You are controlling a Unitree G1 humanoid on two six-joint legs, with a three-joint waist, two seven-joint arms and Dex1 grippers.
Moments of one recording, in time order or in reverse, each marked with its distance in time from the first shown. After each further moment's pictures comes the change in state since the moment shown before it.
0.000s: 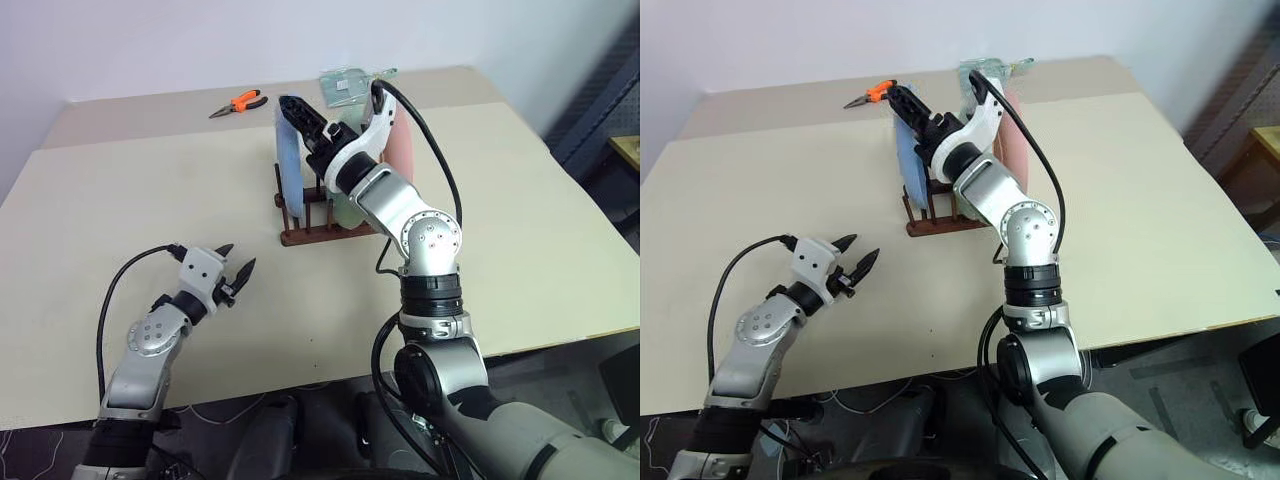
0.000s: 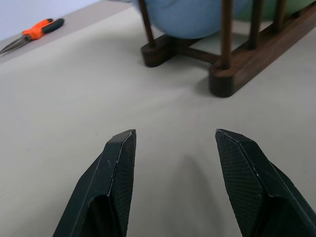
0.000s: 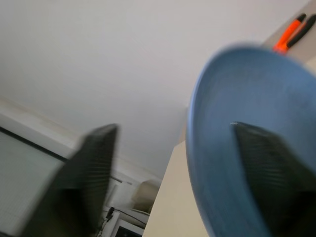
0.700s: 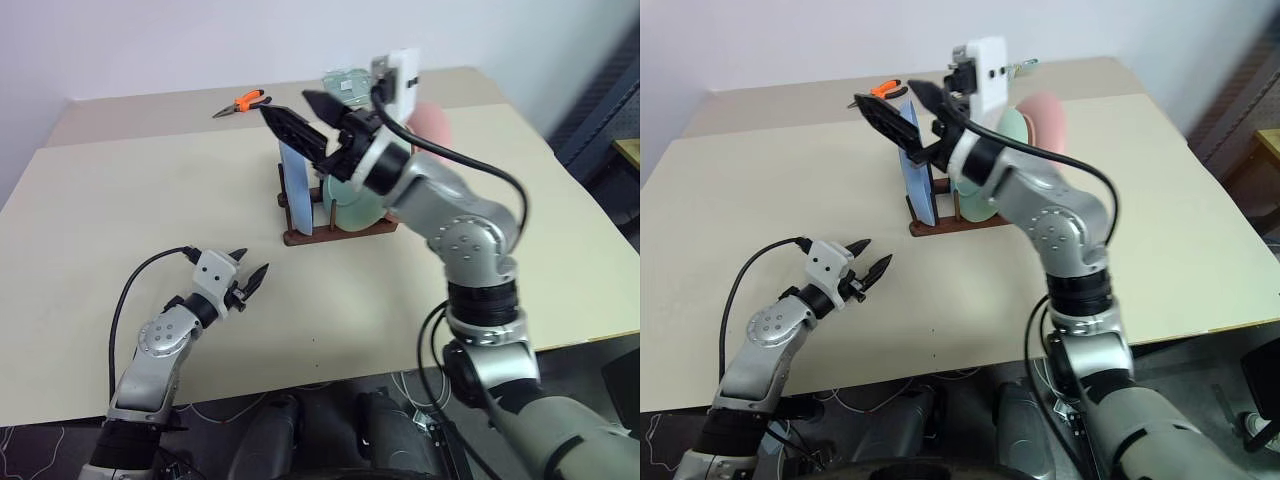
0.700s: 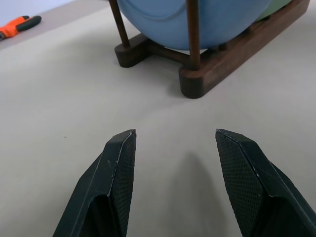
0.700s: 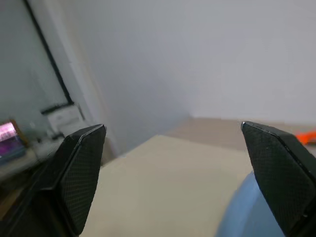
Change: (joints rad) left arm 0.004 -0.006 -0.041 -0.026 0.003 0.036 -0.017; right arm 0.063 -0.375 0.203 -0.355 -0.330 0.027 0.473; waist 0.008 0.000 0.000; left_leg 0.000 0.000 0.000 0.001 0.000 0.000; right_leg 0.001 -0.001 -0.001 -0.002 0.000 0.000
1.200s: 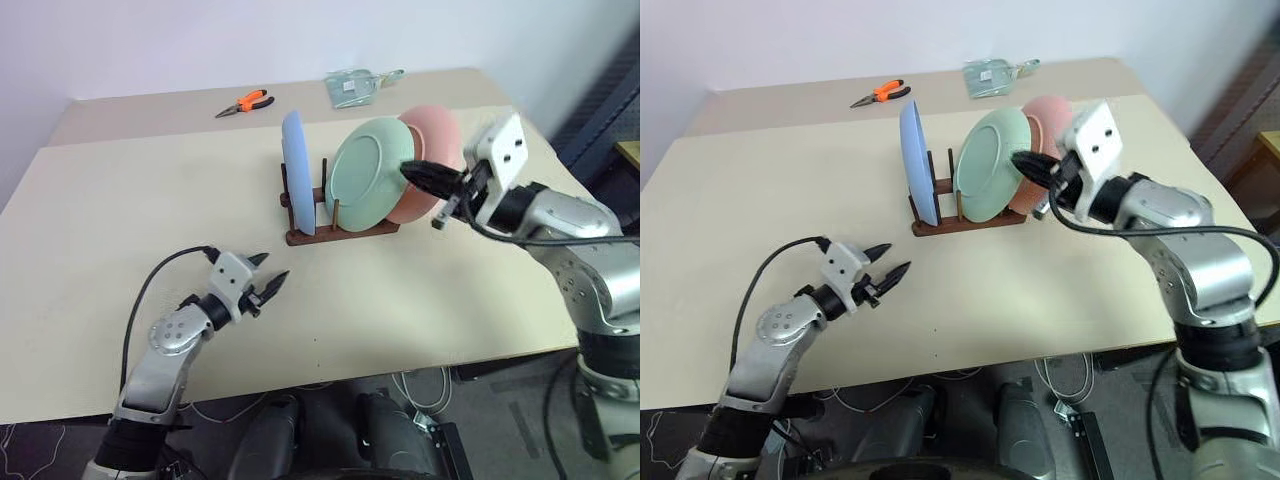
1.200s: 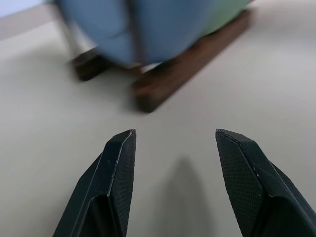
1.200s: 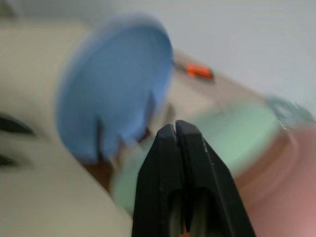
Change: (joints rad) left arm -0.019 -0.013 -0.085 -0.078 -0.033 0.073 -0.093; right arm 0.350 -0.537 -0.065 -0.123 -0.301 -0.123 0.304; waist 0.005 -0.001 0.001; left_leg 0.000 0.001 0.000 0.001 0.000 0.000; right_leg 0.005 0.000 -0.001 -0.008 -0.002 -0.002
